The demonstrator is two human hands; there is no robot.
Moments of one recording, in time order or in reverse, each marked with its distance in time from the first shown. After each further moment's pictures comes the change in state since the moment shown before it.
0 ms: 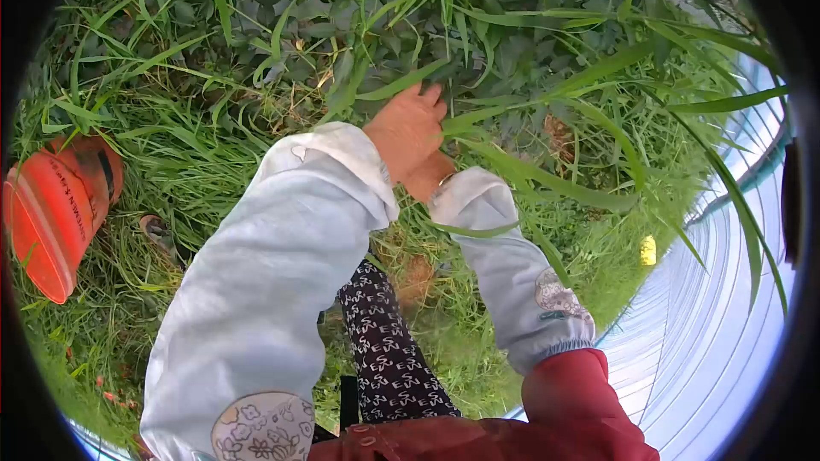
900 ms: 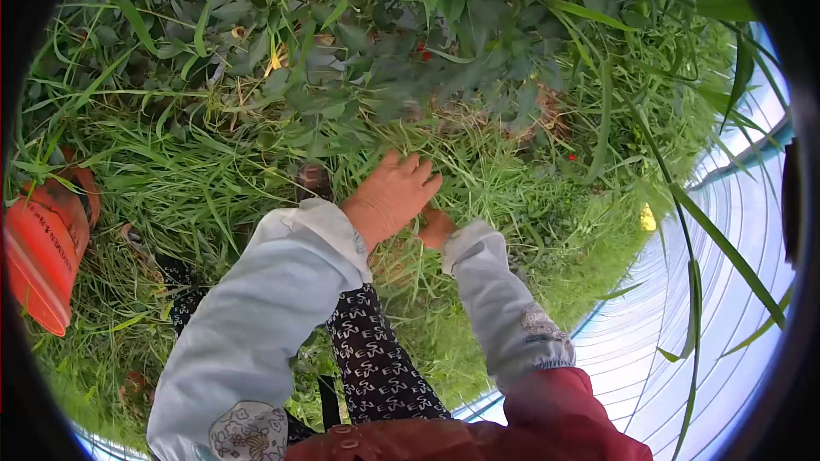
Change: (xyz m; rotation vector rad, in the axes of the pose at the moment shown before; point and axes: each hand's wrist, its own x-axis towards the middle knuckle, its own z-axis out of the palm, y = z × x) left_hand -0.010 0.082 0.071 -0.400 -0.044 0.074; right_hand -0.139 0.071 0.126 0.532 -0.342 0.664
